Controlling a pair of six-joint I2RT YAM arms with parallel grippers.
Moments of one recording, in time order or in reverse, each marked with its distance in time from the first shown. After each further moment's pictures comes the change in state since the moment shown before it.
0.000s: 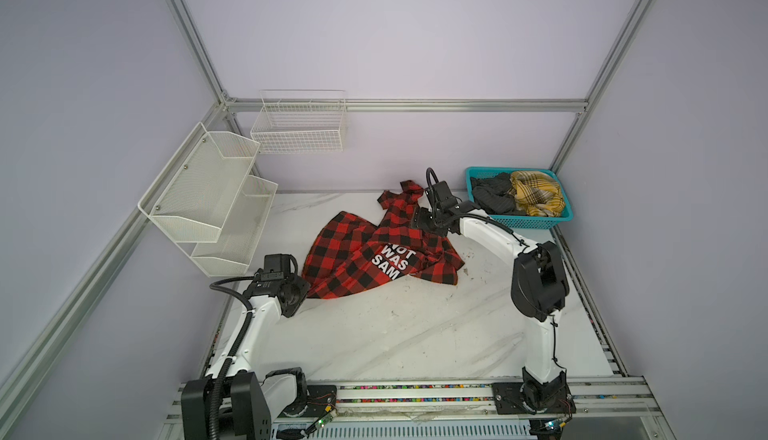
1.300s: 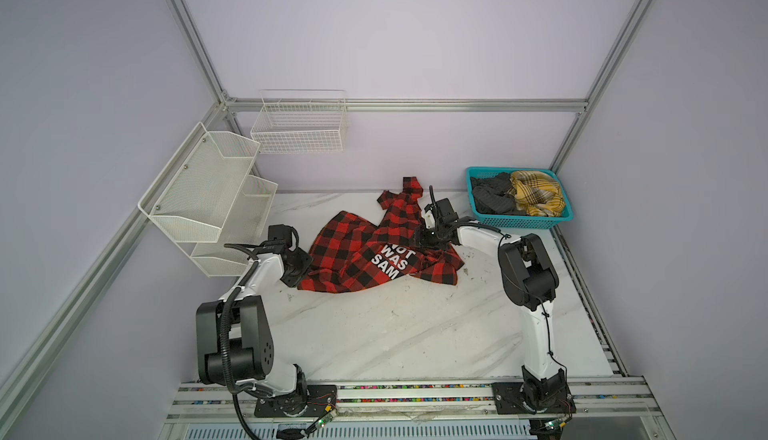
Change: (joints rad) left arm 0.010 0.353 0.277 0.065 0.076 0.120; right arm -0.059 0.164 -0.109 0.219 -0.330 -0.124
